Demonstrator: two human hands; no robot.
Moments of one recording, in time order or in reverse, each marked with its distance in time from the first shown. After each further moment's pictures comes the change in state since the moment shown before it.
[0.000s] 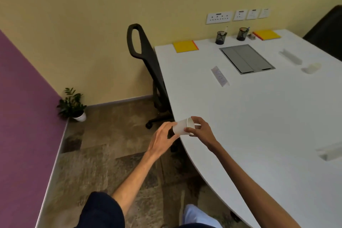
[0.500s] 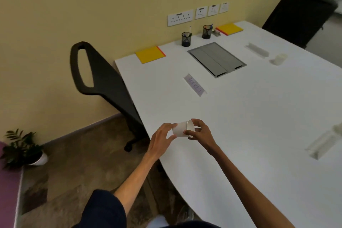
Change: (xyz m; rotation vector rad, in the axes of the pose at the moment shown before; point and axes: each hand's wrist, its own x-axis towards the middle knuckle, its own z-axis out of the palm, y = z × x) left_hand 0.208 0.007 0.049 0.008 -0.196 0.187; right_hand 0.147 0.009 -0.071 0.161 0.254 0.129
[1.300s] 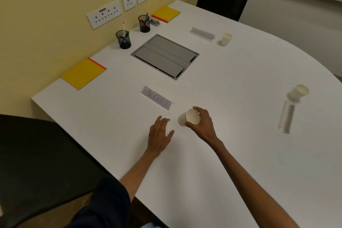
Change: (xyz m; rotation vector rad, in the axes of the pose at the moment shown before) left_hand 0.238 -0.004 0.067 0.199 -0.297 0.277; right_hand 0.152 -0.016 -0.081 -0.288 0.546 0.047
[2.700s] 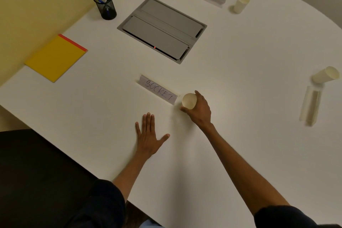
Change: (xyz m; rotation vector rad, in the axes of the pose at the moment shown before) left_hand 0.052 -0.118 0.049 0.287 -0.370 -0.177; right_hand 0.119 0.019 0.092 -0.267 0.018 0.252
